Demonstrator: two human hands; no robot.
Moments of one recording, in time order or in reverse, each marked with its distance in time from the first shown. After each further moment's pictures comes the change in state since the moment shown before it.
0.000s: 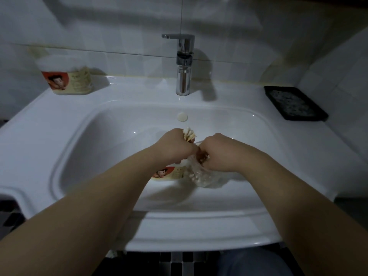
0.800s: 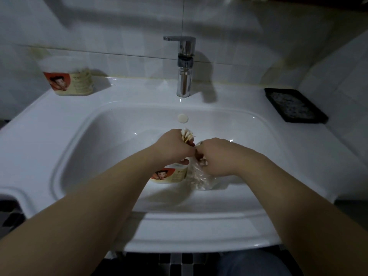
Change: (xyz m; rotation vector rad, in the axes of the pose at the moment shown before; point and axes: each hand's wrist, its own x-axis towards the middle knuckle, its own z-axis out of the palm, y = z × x) left_hand 0.013 -0.015 -0.001 -0.162 0.000 -0.007; right_hand 0.006 0.004 0.010 -0.091 -0.026 -0.053
